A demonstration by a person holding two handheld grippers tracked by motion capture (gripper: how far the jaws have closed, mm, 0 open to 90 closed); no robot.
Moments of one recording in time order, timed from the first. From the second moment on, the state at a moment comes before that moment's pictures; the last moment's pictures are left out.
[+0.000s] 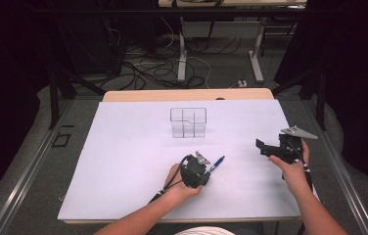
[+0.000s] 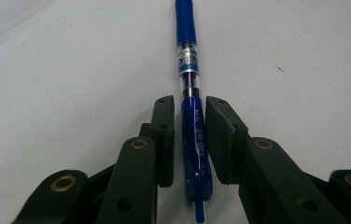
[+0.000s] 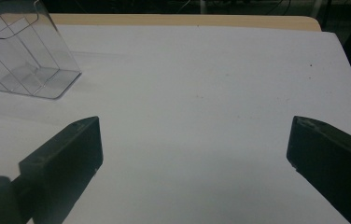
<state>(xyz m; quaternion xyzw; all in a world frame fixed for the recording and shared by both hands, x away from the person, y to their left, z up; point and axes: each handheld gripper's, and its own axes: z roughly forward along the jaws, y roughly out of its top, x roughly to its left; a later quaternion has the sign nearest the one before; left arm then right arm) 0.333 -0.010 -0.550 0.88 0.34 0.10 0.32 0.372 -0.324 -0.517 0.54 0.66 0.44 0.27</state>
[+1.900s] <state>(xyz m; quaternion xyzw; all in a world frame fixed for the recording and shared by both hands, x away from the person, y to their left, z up) 0.357 0.039 -0.504 0.80 0.41 0.11 0.42 0.369 -0.297 -0.505 0.52 0.66 0.49 0.22</state>
